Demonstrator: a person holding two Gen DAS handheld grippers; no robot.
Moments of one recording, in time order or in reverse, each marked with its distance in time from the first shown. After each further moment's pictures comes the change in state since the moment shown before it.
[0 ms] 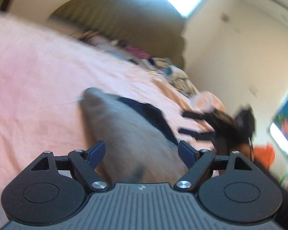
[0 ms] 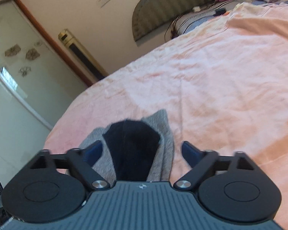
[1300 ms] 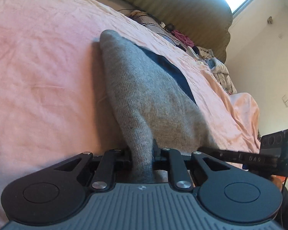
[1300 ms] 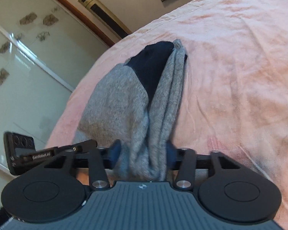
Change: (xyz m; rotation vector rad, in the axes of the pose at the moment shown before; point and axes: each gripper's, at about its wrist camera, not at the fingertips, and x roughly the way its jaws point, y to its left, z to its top) left arm -0.006 0.031 -0.011 -0.092 0.088 0.198; right arm 0.056 0.087 -0.078 -0.115 0.272 0.092
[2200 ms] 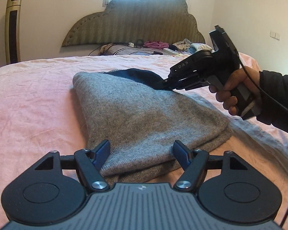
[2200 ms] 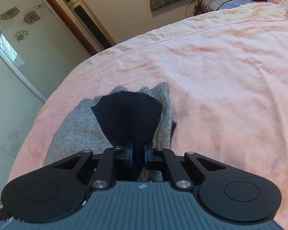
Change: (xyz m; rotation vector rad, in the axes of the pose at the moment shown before) left arm -0.009 -0.062 -0.059 0.539 -0.176 0.138; right arm 0.057 -0.017 0.096 -0.032 -0.097 -0.128
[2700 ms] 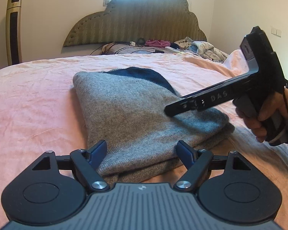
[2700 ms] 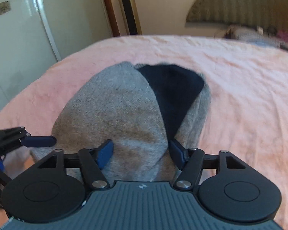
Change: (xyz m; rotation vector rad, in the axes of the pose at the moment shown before) left arm 0.002 -0.003 0.002 0.009 0.008 0.026; right arm -0.036 0.064 -0.067 -0.375 -0.003 -0.099
